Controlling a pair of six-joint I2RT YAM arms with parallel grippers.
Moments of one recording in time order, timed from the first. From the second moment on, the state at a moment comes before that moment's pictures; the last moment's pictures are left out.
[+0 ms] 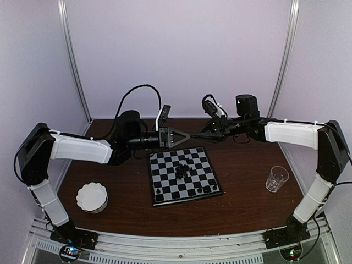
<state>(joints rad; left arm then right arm) -0.78 1.73 1.04 0.68 0.64 -0.82 0.49 1.67 1.18 0.16 -1.21 0.67</state>
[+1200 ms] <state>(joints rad) -0.72 1.62 1.01 0.37 0.65 -0.67 0.52 1.66 1.42 -0.60 -0.92 -0.05</state>
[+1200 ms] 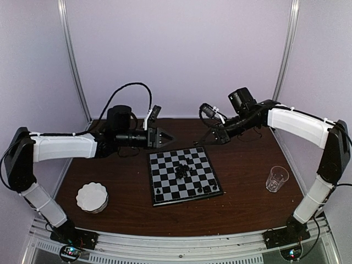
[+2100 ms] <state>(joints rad) -0.48 1.30 1.02 -0.16 0.28 -0.33 1.01 1.97 1.64 -1.09 -0.03 -0.63</state>
